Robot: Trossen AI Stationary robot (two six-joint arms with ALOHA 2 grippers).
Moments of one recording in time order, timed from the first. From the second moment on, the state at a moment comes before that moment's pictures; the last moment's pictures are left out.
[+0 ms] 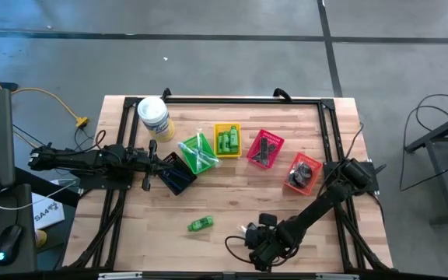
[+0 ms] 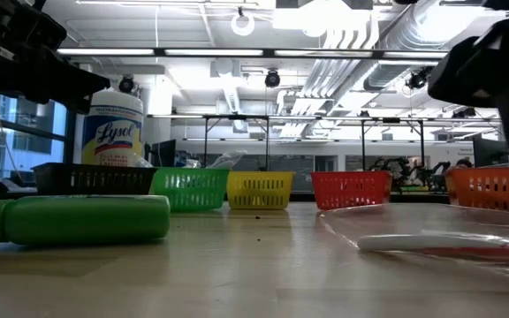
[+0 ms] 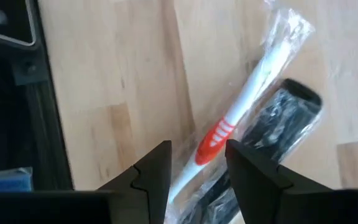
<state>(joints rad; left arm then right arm) -0.07 0.08 0.01 0.02 -0.03 -0.03 0.70 2.03 1.45 -0.68 0.15 0.88</state>
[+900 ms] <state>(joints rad) -0.07 0.08 0.01 0.02 -0.03 -0.03 0.68 2.06 1.45 -0.76 0.23 0.83</state>
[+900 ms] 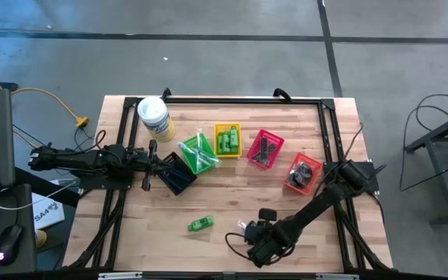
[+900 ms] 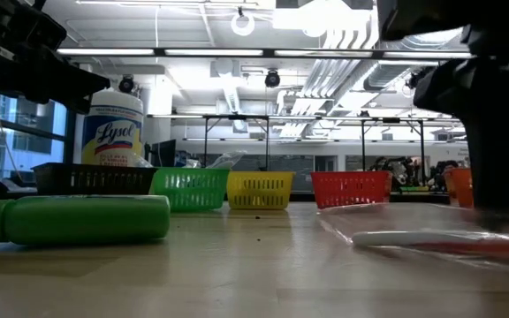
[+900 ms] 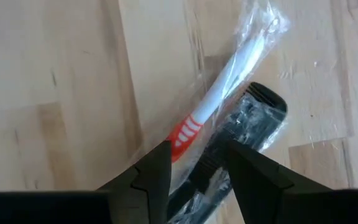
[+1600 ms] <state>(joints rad) -0.07 0.08 0.01 0.02 -0.03 -0.03 0.68 2.06 1.45 -0.75 0.21 0.81</state>
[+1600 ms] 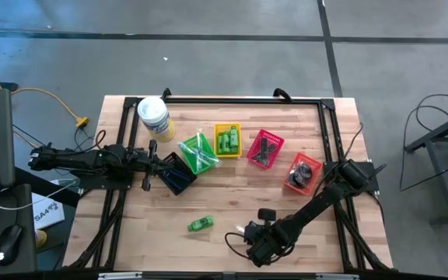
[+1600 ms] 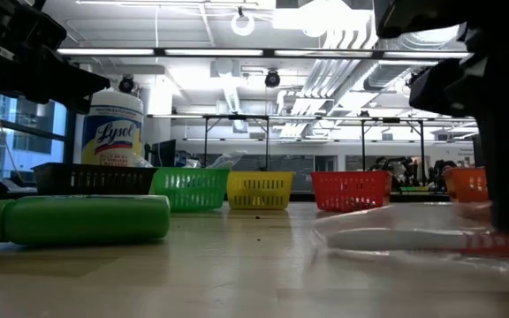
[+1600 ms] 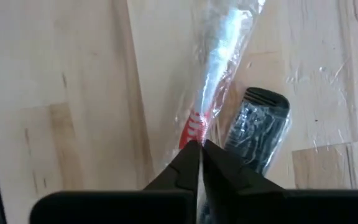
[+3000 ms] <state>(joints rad) -0.07 0.50 0.06 0.28 0.06 -0.22 0.40 1.90 1.45 -0.74 0.43 0.25</state>
